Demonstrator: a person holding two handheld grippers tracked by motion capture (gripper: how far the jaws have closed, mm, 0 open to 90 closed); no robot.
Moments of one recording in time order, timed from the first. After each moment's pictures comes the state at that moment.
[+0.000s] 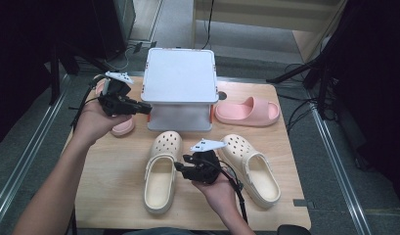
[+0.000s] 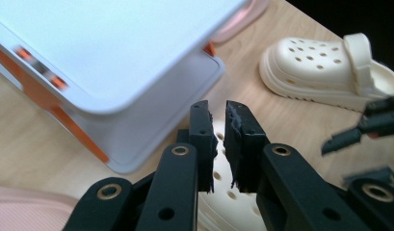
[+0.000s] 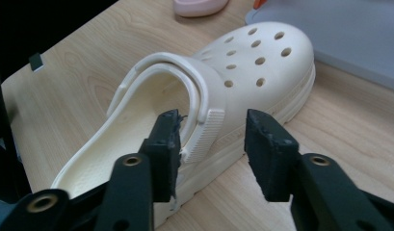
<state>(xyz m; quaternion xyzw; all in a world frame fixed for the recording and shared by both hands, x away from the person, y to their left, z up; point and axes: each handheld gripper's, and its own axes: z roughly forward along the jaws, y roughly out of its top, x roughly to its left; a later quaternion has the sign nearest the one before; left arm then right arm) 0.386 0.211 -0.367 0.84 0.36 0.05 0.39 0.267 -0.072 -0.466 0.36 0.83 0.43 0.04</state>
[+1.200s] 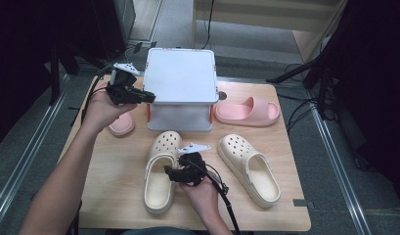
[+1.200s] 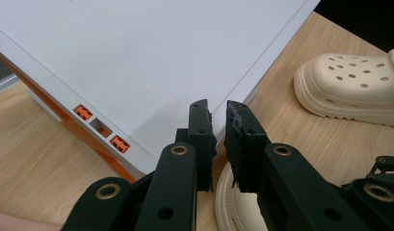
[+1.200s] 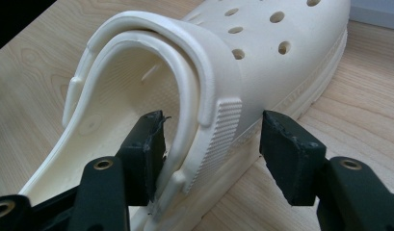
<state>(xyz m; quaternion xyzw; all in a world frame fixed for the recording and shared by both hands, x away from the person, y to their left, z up) 0.416 0.208 -0.375 0.84 0.35 0.08 0.40 0.275 -0.039 -0.505 0.41 0.82 0.40 0.04</state>
